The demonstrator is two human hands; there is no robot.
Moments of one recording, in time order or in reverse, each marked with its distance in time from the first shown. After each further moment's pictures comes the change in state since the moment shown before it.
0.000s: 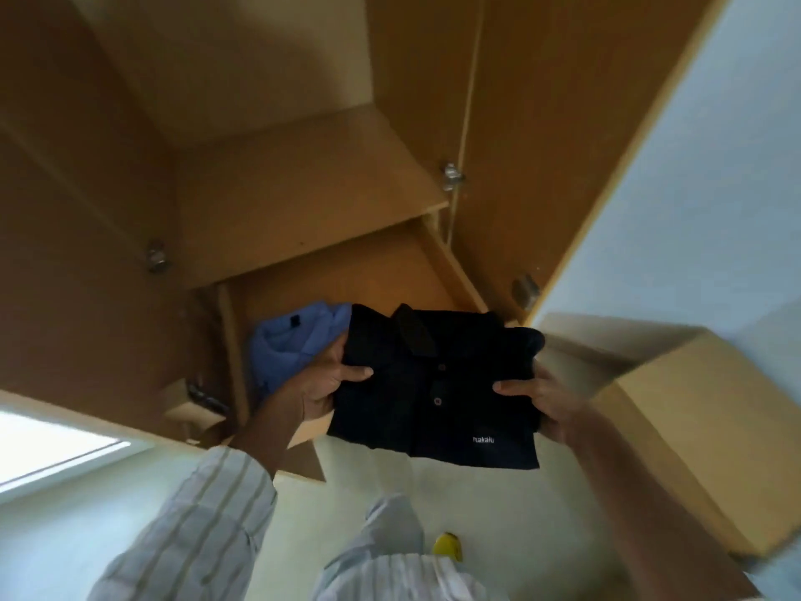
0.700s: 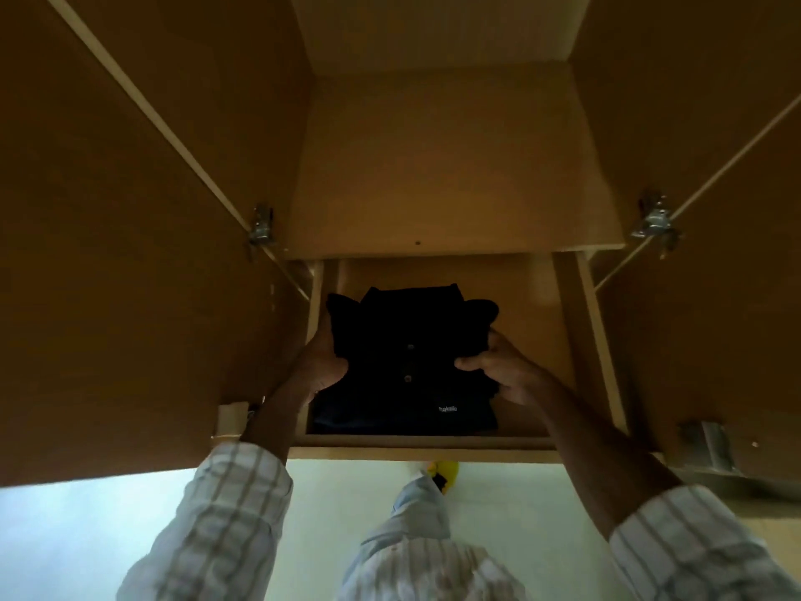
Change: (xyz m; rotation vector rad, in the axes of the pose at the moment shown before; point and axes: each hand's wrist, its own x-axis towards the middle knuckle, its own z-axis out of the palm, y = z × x) left_hand 0.047 0.034 -0.148 0.462 0.646 -0.173; right_hand 0.261 -0.053 0.157 -0.518 -0.320 0.189
